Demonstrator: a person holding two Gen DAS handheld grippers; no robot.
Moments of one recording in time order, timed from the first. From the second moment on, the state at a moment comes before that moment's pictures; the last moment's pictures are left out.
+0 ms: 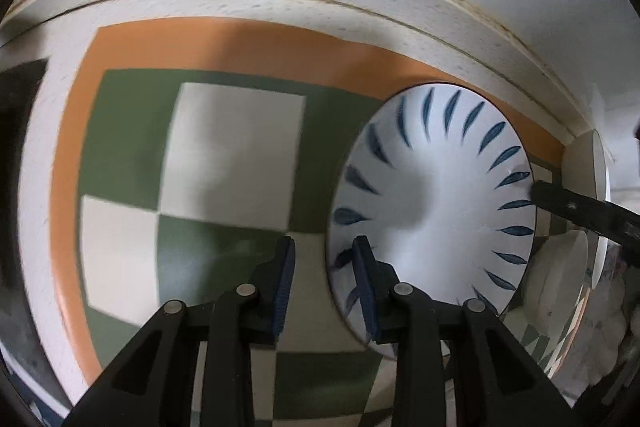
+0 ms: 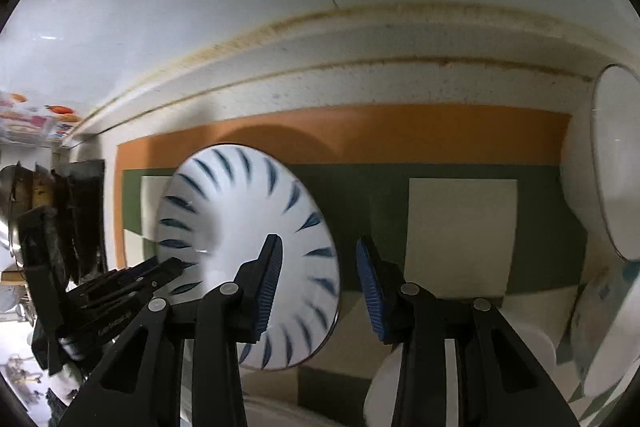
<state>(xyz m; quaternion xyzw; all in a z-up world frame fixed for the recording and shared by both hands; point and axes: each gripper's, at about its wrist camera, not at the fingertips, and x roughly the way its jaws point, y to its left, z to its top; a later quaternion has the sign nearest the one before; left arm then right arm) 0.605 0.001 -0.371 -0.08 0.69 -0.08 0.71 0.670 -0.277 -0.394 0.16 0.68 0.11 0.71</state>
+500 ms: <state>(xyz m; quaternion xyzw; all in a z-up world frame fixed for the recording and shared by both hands) 0.589 -0.019 -0.353 -0.06 0.67 -0.08 0.74 0.661 -0.282 -0.408 0.18 0.67 0.13 0.71</state>
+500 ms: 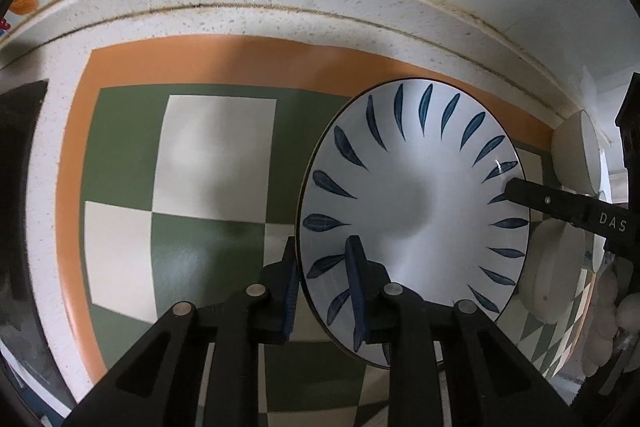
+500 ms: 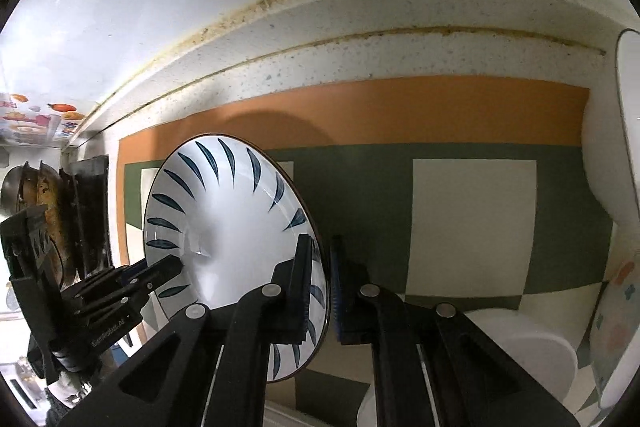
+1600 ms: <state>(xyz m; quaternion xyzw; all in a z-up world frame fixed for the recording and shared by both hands) 0.413 -0.054 -0.312 -0.04 0.68 -0.12 0.72 0.427 -0.313 -0.355 0.20 0.66 0.15 0.70</state>
